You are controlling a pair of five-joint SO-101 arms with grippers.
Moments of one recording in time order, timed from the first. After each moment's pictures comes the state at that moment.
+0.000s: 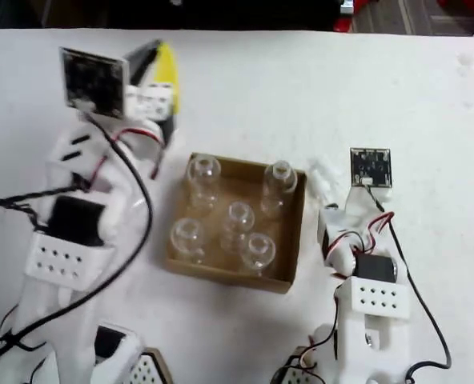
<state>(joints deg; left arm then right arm) 8.7 -40.9 26.5 27.6 2.0 5.8 -55.1 71.0 38.4 7.3</state>
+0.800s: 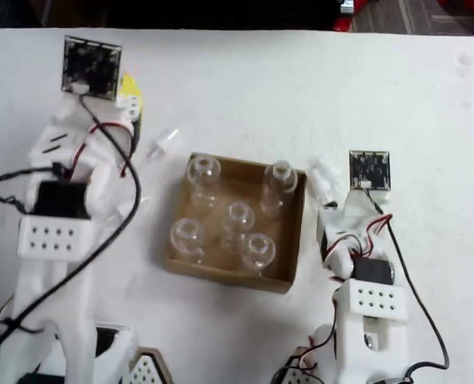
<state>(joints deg) -2.0 -35.3 28.5 37.1 -6.6 5.6 -55.1 74.1 33.7 7.3</state>
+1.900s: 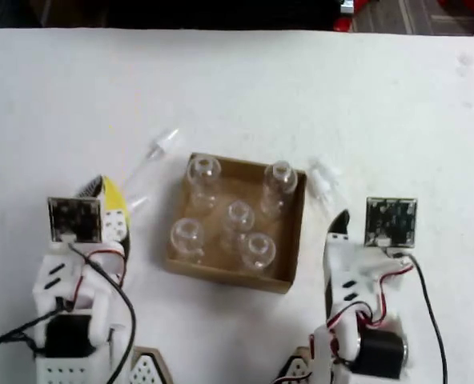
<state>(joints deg) -7.4 -100.4 82.2 46.5 -2.9 5.6 -98.5 72.8 67.2 7.2</state>
